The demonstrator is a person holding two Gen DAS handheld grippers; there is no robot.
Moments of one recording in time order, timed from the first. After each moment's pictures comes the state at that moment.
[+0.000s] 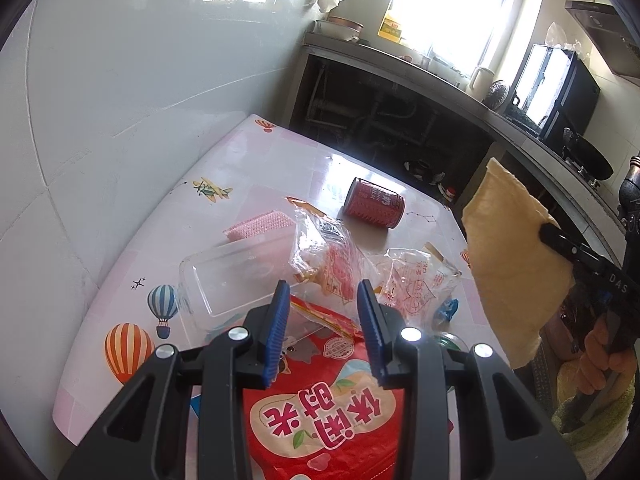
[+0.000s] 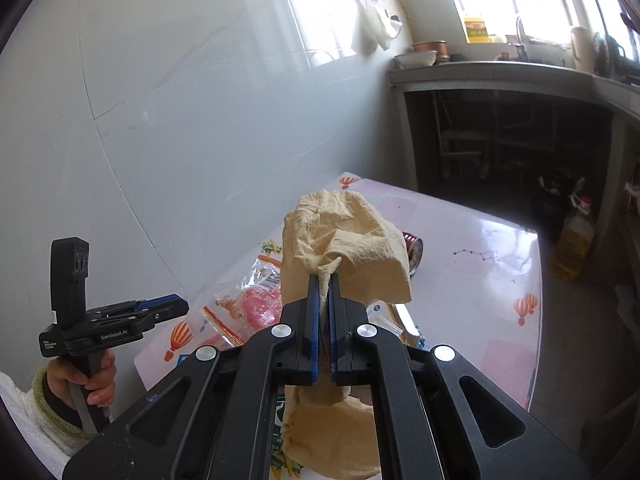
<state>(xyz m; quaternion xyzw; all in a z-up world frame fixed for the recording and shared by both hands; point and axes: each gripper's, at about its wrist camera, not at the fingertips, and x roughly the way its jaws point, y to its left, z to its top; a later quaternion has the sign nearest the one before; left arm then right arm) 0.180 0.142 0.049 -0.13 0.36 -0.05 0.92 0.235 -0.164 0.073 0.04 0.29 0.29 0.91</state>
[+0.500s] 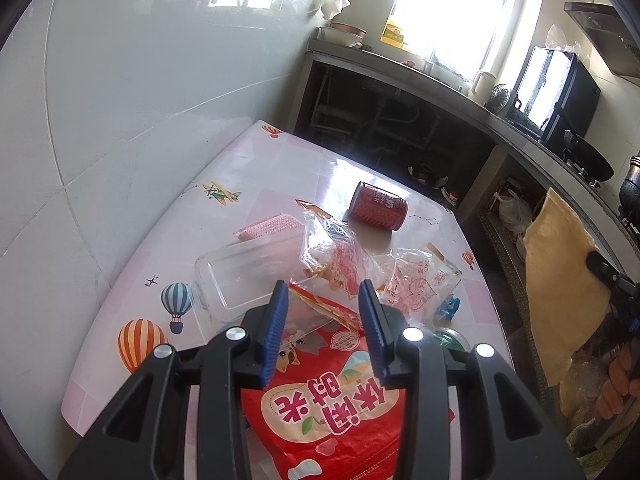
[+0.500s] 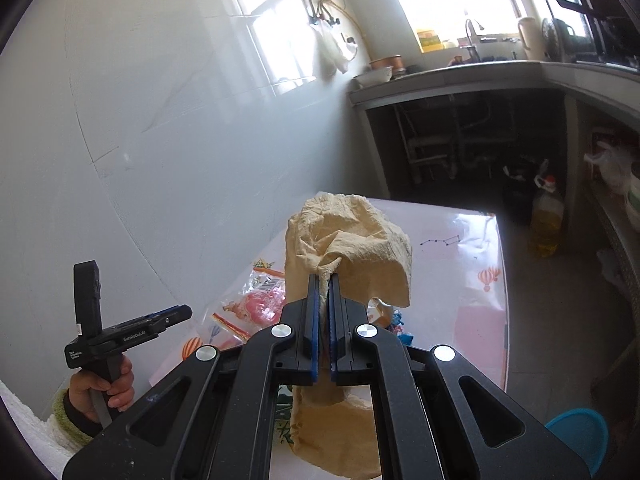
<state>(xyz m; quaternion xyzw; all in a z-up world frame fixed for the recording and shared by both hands) 0.166 0.148 0.055 -0.13 0.35 -0.04 0.93 0.180 -0.206 0.084 0.10 0.27 0.24 0.93</state>
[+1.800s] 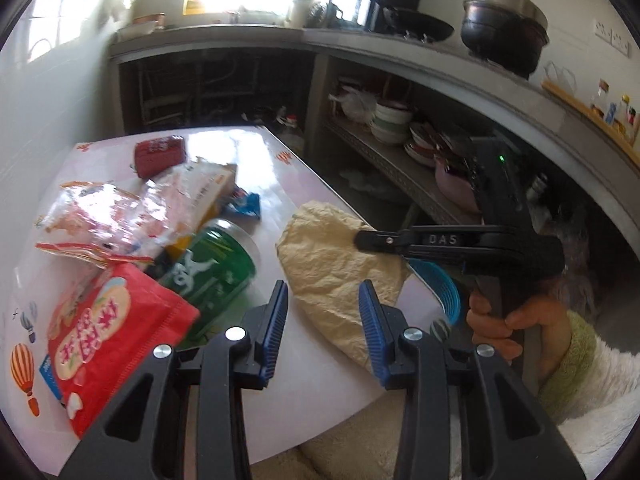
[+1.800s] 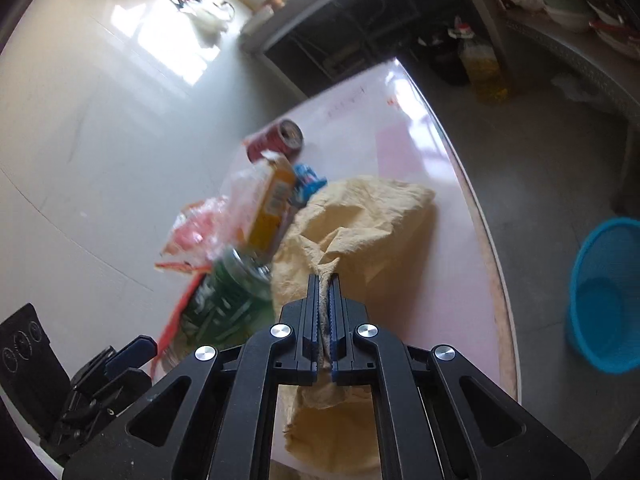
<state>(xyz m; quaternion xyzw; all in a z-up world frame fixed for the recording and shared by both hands) 0.092 -0.031 0.013 0.05 0.37 -0.31 0.87 0.164 -0.259 -0.060 0.28 0.42 0.16 0.85</state>
